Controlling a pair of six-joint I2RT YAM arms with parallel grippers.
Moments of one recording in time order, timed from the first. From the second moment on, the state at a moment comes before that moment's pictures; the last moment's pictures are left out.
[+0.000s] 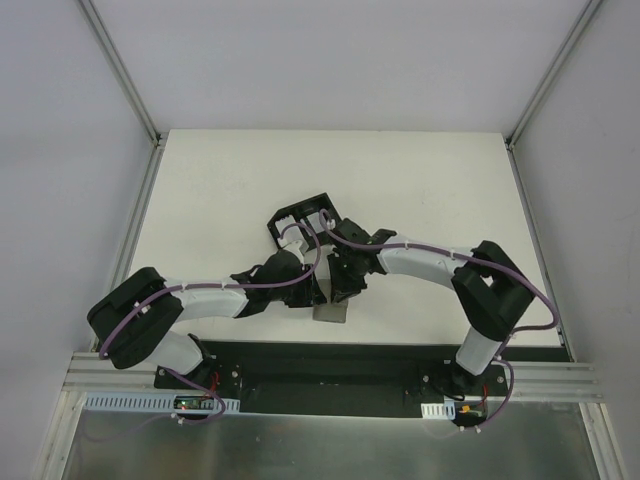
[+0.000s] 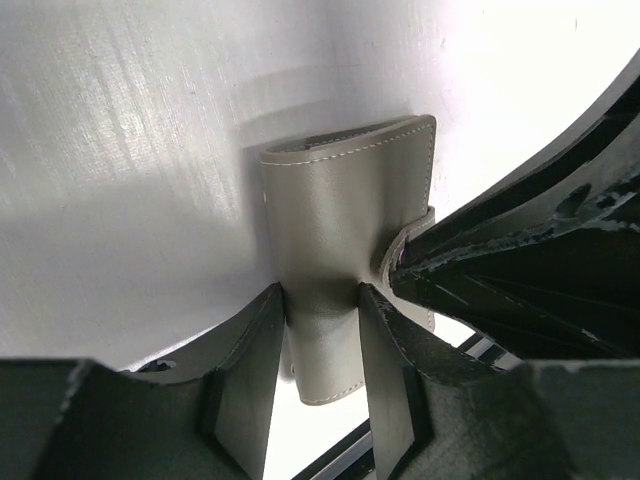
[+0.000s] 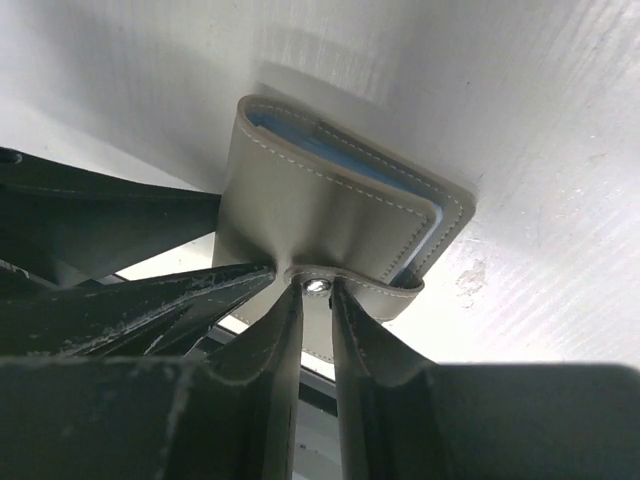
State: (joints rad) left arm -0.84 1.43 0.48 0.15 0.11 -0.84; right arm 0.86 1.75 1.10 -0.59 -0.20 0.65
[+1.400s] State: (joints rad) left arm -0.85 1.42 0.54 0.04 0.09 -0.80; right arm 0.83 1.57 0.86 -0.30 -0.08 0.72
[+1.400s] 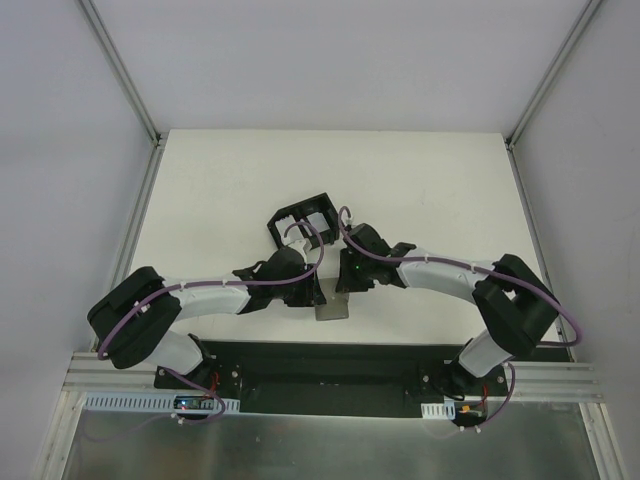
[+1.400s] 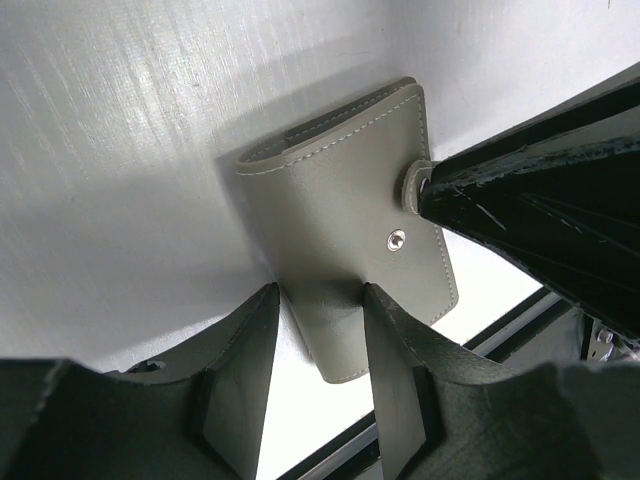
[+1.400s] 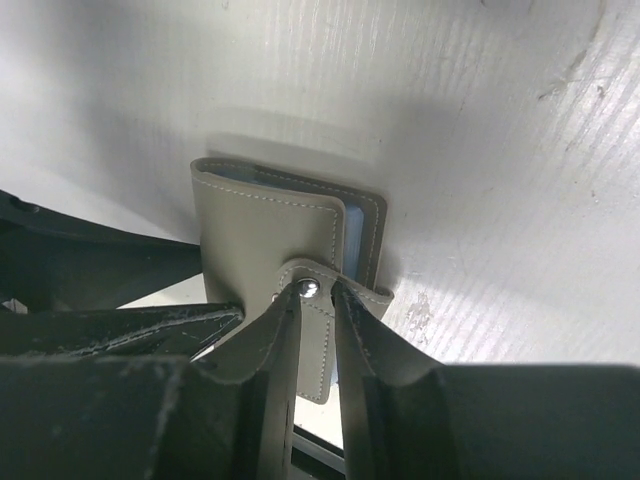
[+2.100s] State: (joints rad) left arm -0.85 1.45 0.56 0.02 0.09 -0.80; right arm 0.89 1.59 0.89 -0.34 -0.12 0.61
